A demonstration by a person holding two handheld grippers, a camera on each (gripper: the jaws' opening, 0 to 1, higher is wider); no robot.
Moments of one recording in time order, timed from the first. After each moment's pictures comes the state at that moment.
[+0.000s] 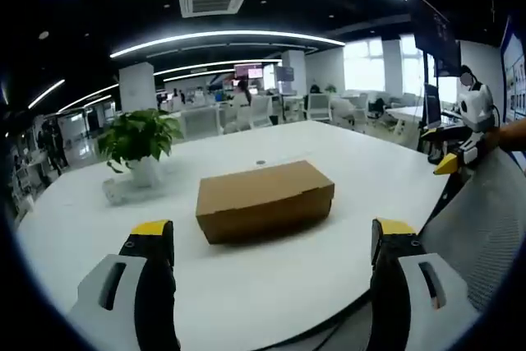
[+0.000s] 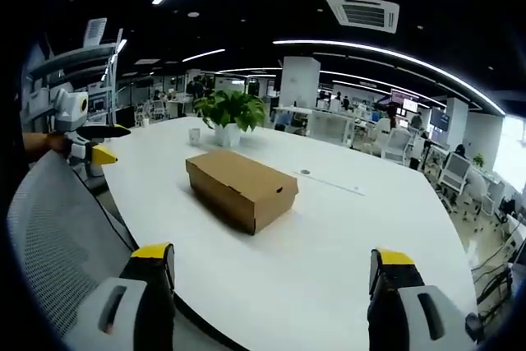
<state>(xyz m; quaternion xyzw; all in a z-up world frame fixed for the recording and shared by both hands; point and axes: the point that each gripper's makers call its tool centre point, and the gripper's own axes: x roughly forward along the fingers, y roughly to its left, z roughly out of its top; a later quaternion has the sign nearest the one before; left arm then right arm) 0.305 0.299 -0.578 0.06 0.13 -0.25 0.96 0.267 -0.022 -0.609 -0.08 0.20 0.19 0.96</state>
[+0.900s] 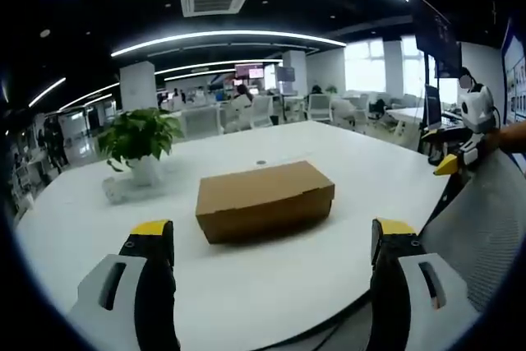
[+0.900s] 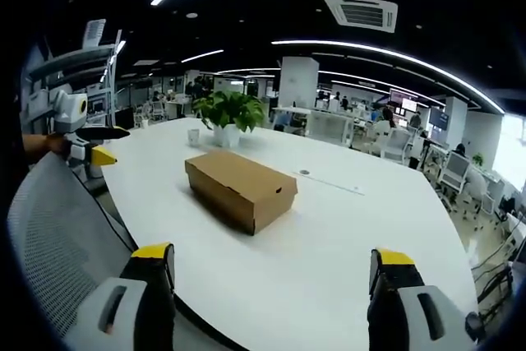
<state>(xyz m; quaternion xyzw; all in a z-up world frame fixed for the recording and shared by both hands) 0.306 0.300 -0.579 0.06 0.14 -0.25 0.96 0.268 -0.023 -0.609 -0.08 0.20 0.19 0.96</state>
